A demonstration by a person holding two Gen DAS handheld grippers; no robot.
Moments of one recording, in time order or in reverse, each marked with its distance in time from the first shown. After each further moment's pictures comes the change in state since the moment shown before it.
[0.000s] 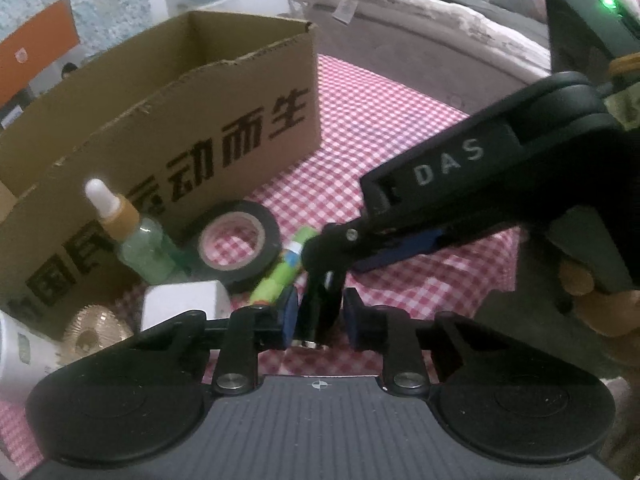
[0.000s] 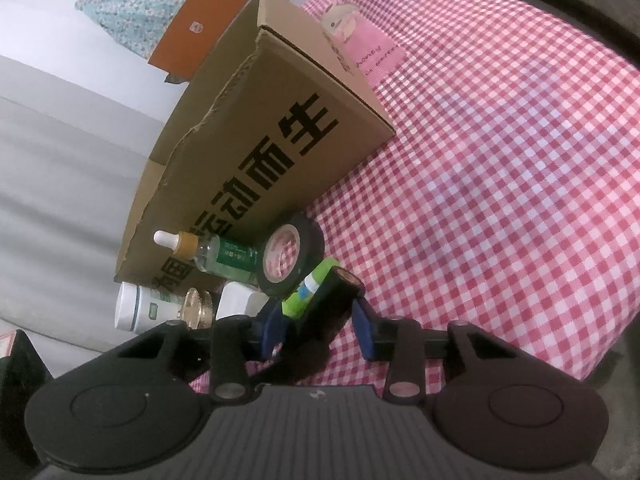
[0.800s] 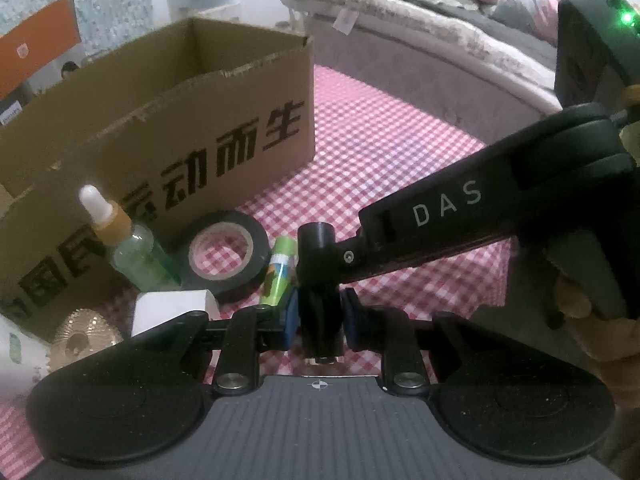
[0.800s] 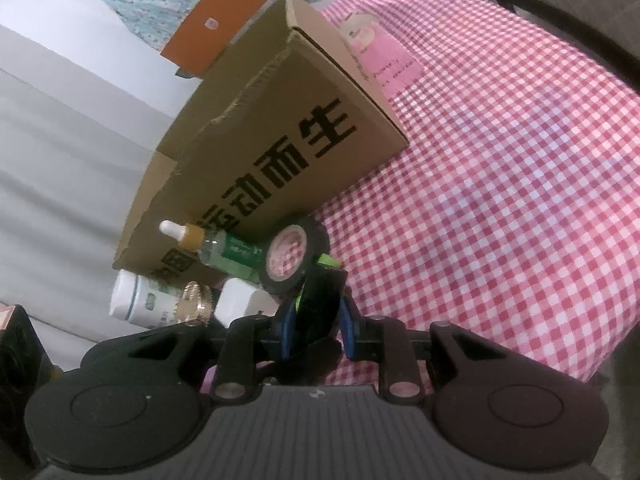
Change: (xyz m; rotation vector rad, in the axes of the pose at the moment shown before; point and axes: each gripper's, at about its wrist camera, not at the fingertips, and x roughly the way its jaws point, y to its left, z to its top) left arm -0.006 0.000 0.003 -0.027 -0.042 -0.013; right arm -0.004 0.009 -0.004 -0.083 -0.022 -0.006
